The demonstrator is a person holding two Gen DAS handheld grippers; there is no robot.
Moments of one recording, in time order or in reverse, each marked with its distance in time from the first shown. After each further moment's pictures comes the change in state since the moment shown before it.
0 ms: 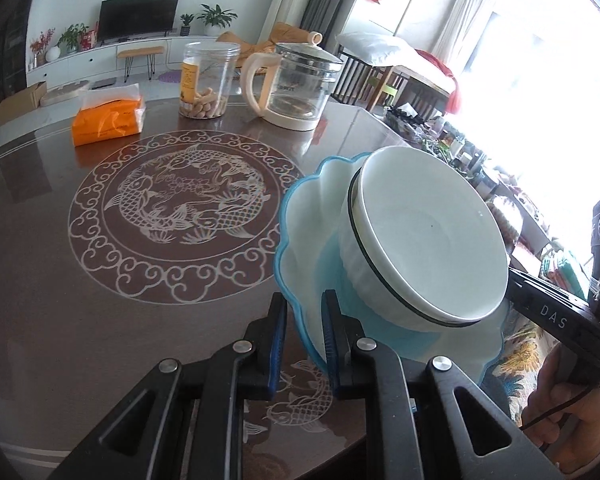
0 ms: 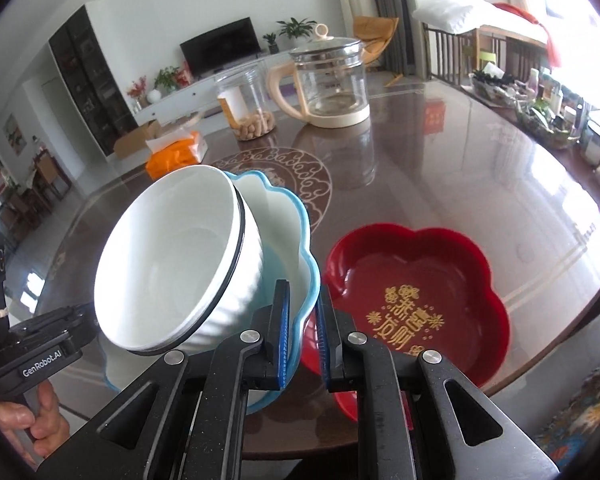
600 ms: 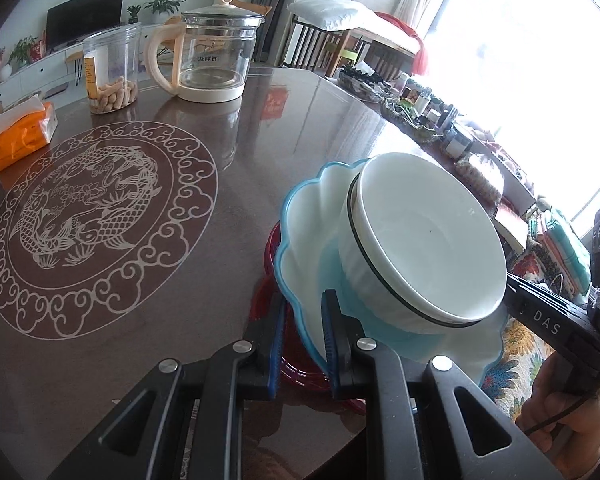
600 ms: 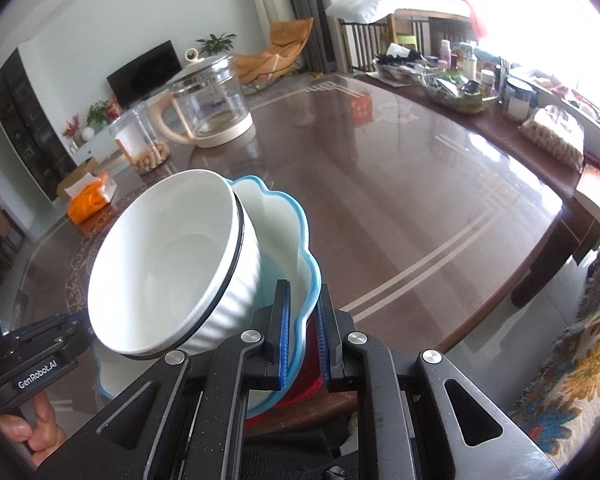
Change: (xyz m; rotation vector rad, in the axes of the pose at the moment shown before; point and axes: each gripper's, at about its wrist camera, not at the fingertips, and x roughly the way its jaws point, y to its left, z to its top) left arm 0.082 -0.082 0.006 0.105 0.105 -0.060; right arm 0.001 -0.113 -0.011 0.179 -0.003 -0.146
